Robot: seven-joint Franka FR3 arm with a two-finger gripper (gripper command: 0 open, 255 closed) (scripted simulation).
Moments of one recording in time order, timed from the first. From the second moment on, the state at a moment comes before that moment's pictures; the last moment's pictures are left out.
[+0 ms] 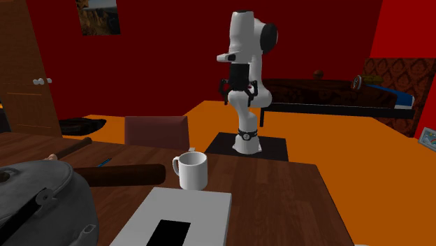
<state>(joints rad) 0.01 -0.59 -0.01 -2.38 -0.03 1.84 0.02</state>
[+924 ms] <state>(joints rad) -0.02 -0.07 -0.08 -2.12 -0.01 2.10 -0.08</state>
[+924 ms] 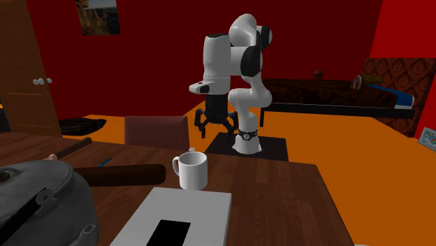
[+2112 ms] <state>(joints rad) -0.04 0.19 -0.09 -2.00 0.03 2.23 -0.13</state>
